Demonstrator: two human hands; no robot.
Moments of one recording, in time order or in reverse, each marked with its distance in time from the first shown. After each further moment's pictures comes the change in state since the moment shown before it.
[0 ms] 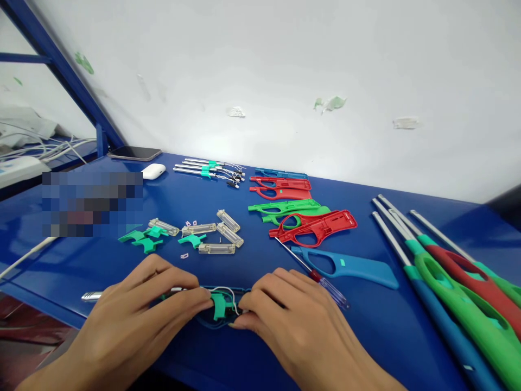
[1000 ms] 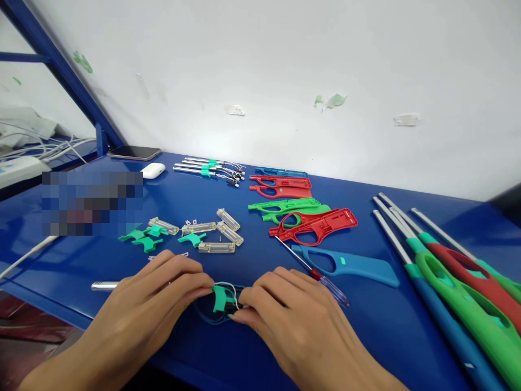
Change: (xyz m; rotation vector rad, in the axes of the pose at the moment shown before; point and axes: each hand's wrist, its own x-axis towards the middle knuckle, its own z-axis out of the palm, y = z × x) left_hand 0.007 -0.004 0.006 -0.019 -0.019 -0.017; right_hand 0.000 -0.004 0.000 -0.071 0.063 0.006
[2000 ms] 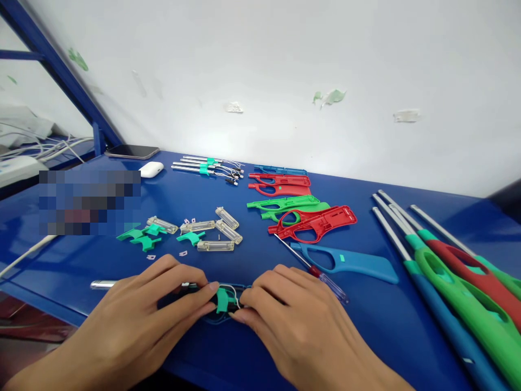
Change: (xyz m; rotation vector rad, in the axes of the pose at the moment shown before) left_hand 0.007 0.008 -0.010 0.071 -0.023 0.083; right_hand 0.000 0.000 -0.002 0.035 -0.029 -0.014
